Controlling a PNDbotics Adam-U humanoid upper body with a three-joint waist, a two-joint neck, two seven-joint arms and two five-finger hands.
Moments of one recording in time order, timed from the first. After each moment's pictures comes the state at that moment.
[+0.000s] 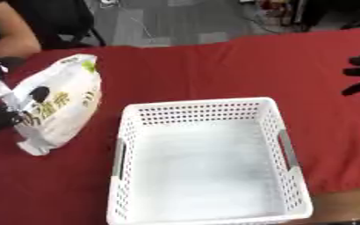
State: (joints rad) left arm -0.22 0.58 0.17 -1.63 -0.65 -0.13 -0.16; right arm -0.11 -0.40 -0.02 -1.98 0.23 -0.27 0.10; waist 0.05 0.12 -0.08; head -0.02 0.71
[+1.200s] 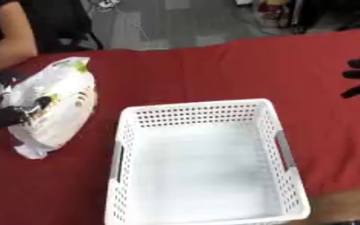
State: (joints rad) left arm -0.35 0.66 0.10 -1.34 -0.91 -0.16 -0.20; right arm -0.10 -0.40 -0.02 -1.98 0.23 -0.27 0.11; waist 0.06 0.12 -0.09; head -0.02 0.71
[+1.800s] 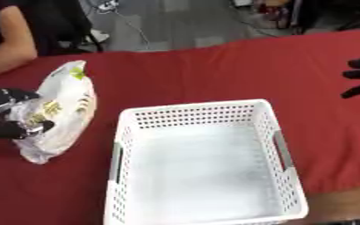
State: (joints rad) left arm -0.36 0.75 0.02 -1.35 -0.91 -0.24 -0.47; right arm -0.10 -0.40 -0.02 -1.98 0.23 -0.27 0.11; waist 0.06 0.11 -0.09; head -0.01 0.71
